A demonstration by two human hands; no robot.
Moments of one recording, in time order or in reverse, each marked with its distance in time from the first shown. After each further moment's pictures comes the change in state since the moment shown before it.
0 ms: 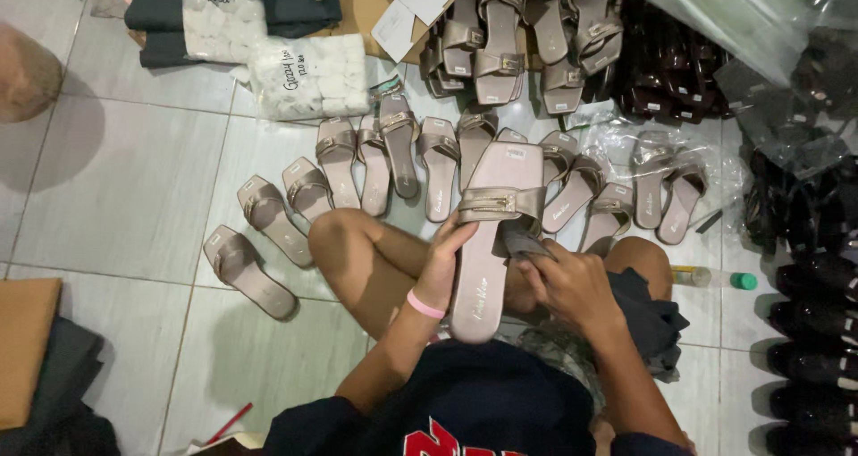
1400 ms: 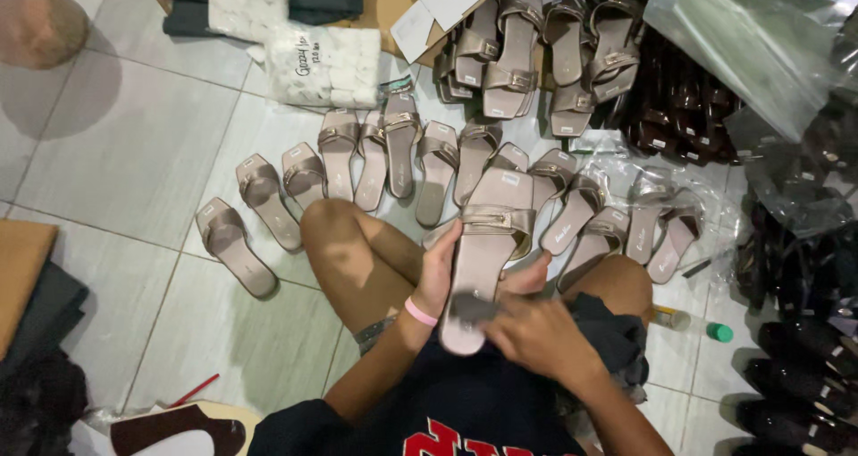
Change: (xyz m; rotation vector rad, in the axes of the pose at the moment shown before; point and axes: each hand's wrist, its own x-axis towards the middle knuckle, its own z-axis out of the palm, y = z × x) left_hand 0.013 -0.032 0.025 -0.121 0.057 -0.051; right_hand -0.002 -0.013 -0.038 0.233 -0.295 -0.199
